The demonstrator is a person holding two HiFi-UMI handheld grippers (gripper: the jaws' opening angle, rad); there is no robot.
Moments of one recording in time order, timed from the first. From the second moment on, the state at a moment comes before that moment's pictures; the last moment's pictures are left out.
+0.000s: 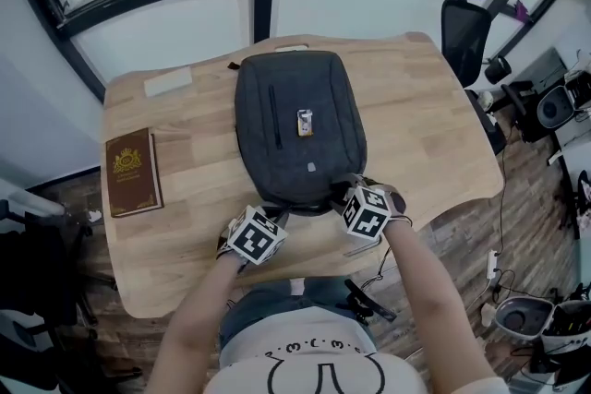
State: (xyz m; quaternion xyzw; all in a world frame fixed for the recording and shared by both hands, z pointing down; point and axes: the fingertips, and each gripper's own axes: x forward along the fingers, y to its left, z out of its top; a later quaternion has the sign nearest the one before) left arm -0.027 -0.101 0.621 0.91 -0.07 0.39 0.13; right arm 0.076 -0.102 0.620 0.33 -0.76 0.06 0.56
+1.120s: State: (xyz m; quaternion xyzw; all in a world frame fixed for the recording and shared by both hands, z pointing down) left arm -0.092 -0.278 0.653 0.87 -0.16 0.48 -0.01; right arm 0.075 -0.101 0.625 0.24 -0.77 0.09 0.58
